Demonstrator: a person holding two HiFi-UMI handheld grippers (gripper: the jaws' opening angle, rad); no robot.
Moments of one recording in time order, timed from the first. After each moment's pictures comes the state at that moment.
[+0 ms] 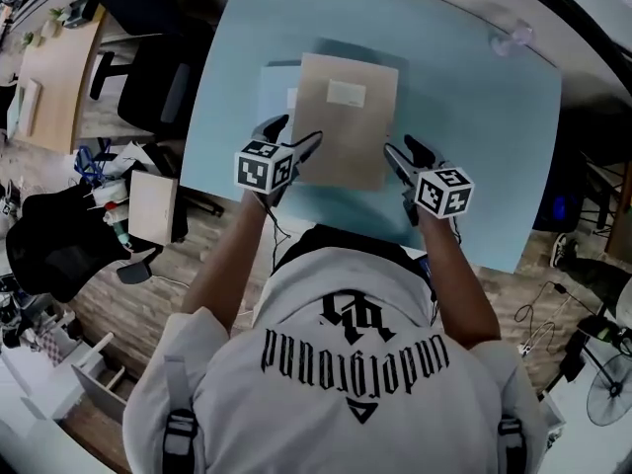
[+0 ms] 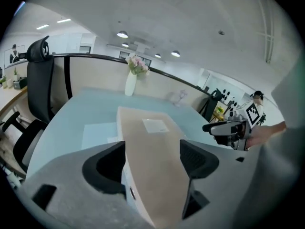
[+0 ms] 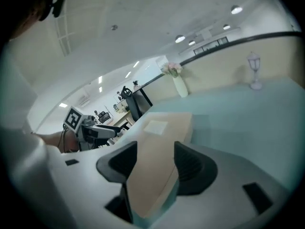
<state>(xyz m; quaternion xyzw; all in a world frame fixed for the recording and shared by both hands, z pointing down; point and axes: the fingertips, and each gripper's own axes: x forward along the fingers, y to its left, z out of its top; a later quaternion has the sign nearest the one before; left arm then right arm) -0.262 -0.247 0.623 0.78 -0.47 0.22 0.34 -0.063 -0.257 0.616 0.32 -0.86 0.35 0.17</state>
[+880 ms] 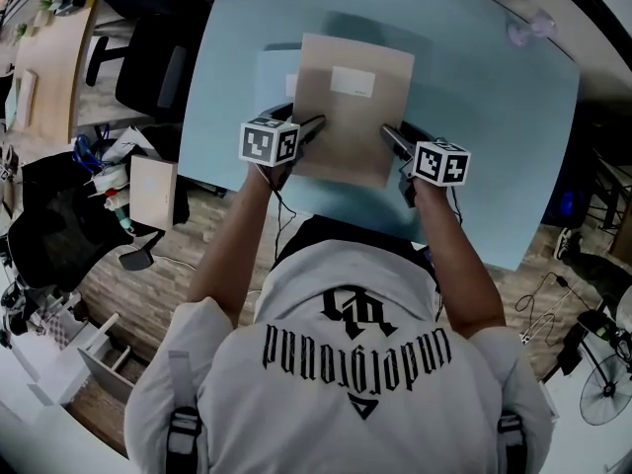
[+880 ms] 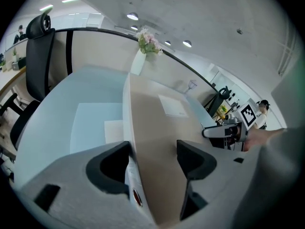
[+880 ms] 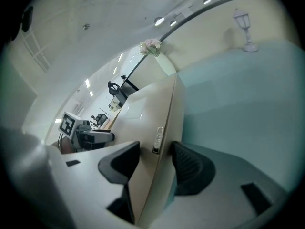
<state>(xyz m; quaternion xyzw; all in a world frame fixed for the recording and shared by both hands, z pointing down) -0.266 -0.259 0.684 0.74 -0.45 0.25 0.43 -0.085 -0.275 0.689 0.31 -0.80 0.47 0.20</state>
